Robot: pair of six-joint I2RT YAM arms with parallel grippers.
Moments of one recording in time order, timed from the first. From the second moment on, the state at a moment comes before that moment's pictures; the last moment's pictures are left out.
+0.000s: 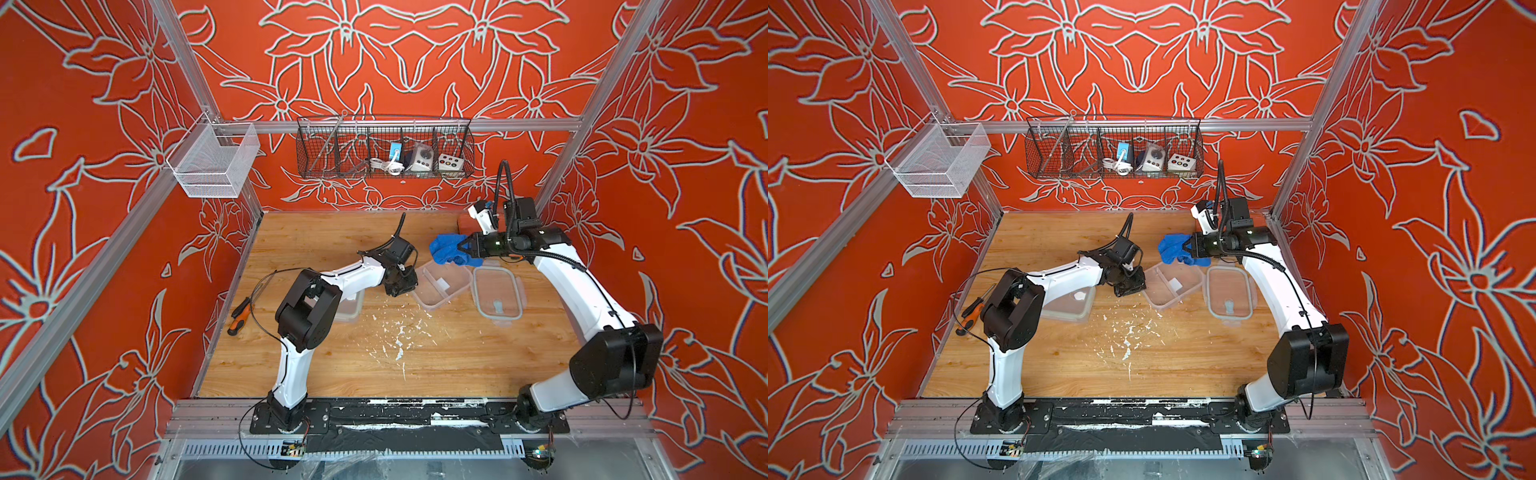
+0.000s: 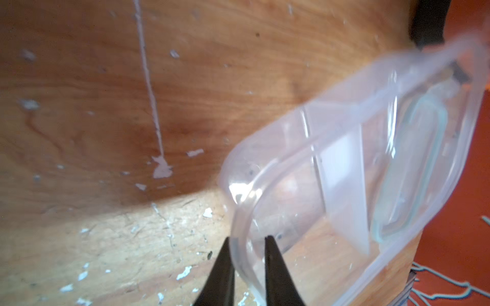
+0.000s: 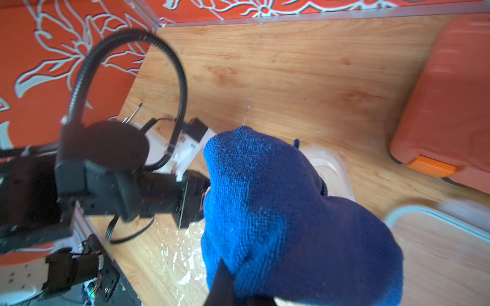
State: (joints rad) left arm -0.58 2.02 1.48 -0.52 0.21 -0.83; right arm 0.21 1.51 1.44 -0.79 -0.58 0.05
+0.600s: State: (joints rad) left arm -0.49 2.08 1.59 -0.65 0.17 -0.62; right arm 0.27 1.53 1.31 -0.84 -0.55 0.04
